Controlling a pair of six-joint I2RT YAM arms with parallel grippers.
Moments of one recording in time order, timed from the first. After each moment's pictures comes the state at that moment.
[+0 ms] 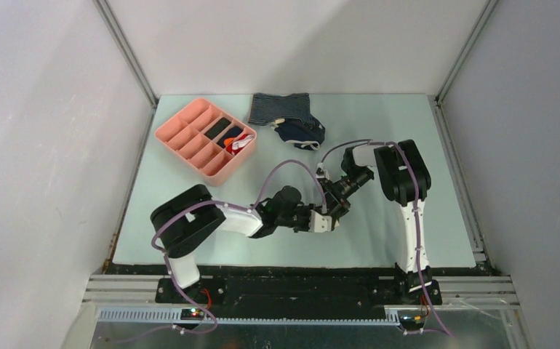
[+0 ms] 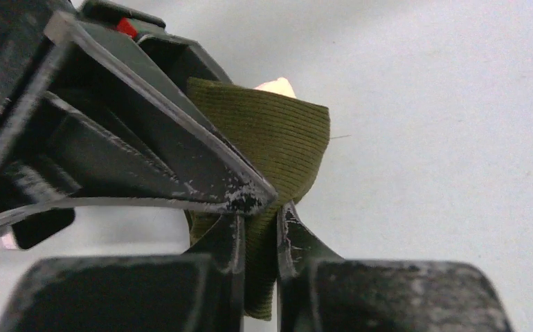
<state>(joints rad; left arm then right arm) -0.97 1.79 0.69 0.54 0.39 0.69 0.32 2.27 1.39 -1.19 -1.05 -0.52</state>
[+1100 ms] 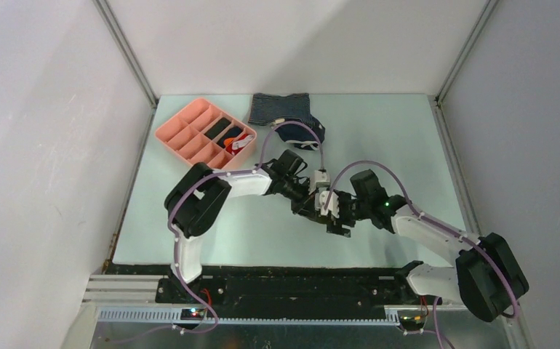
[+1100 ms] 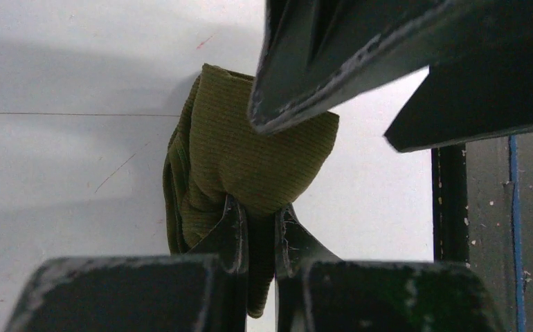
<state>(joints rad) -0.74 1.97 1.17 -0.19 0.83 0.38 0.55 1.18 0.60 -0.29 -0.59 -0.86</state>
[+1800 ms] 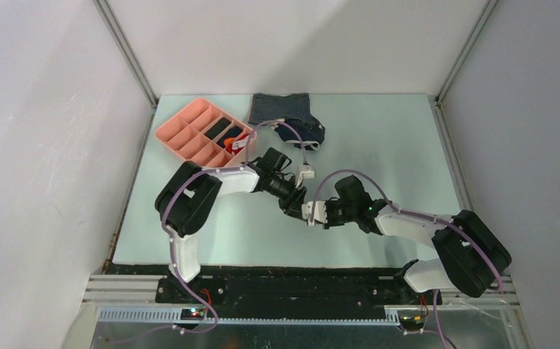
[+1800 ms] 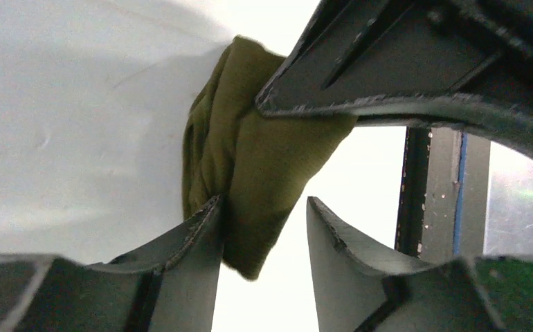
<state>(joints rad) -0.65 1.93 1.10 -0.21 0.90 0.27 0.68 1.36 0.53 0.02 -0.39 -1.00</state>
